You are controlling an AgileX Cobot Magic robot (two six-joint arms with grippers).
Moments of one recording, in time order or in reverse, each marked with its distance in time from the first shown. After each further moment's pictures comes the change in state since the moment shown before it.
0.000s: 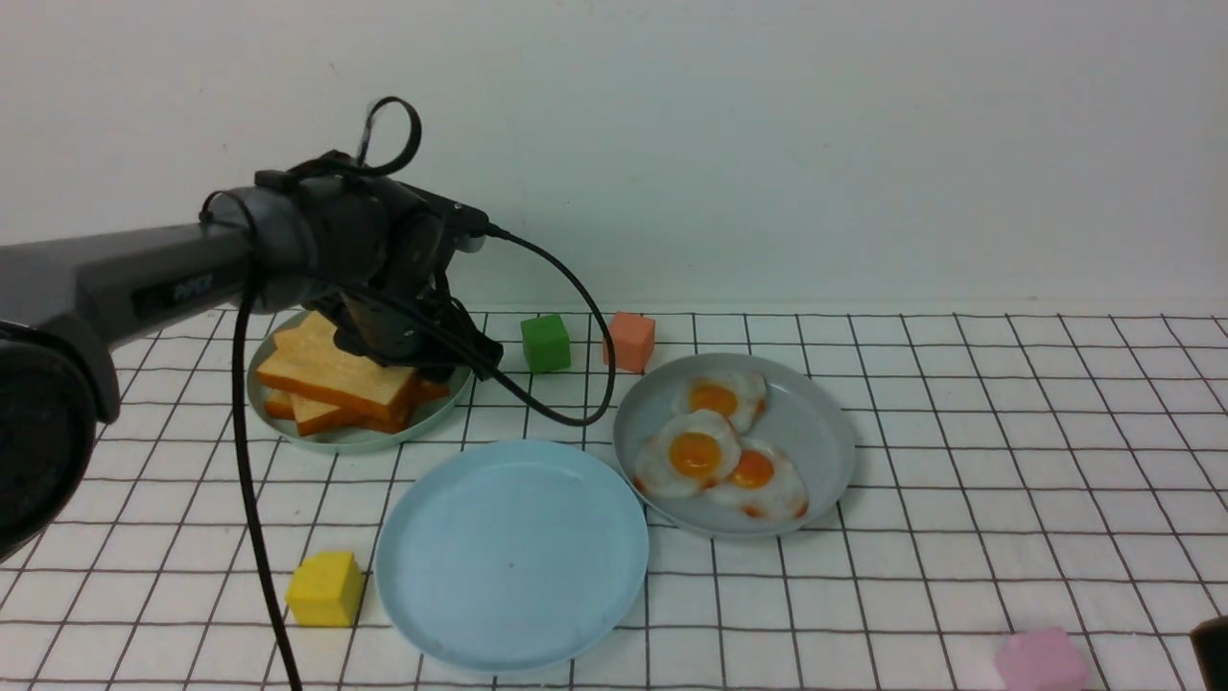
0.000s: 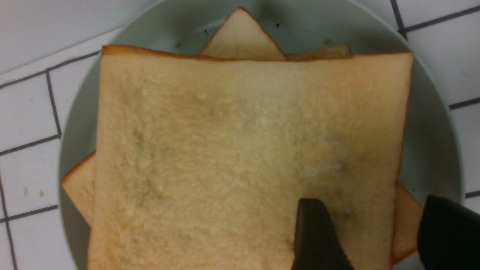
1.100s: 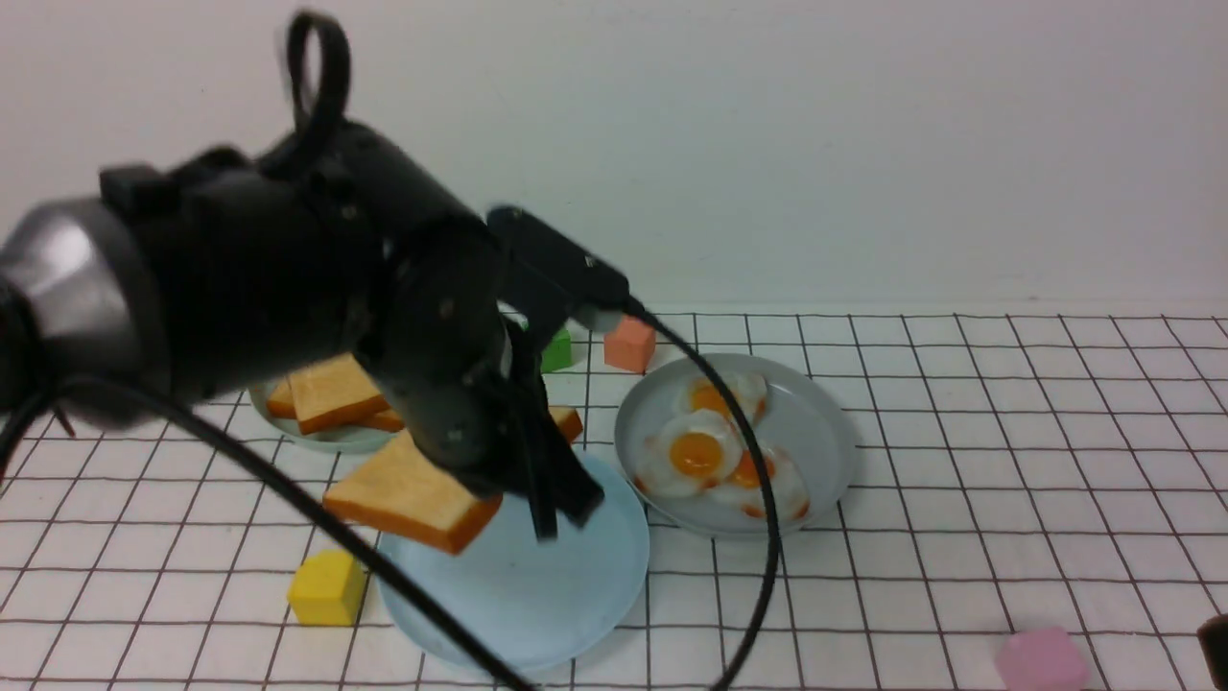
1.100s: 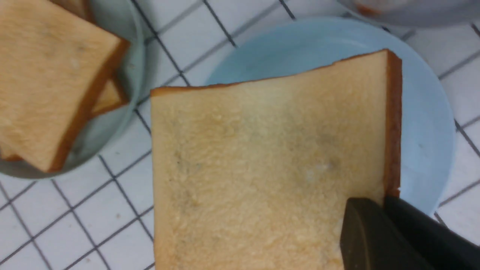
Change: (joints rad) right arm 0.000 0.000 0.000 -0.023 -0.004 -0.026; left arm -0.362 -0.516 0.432 -0.115 0.160 0.131
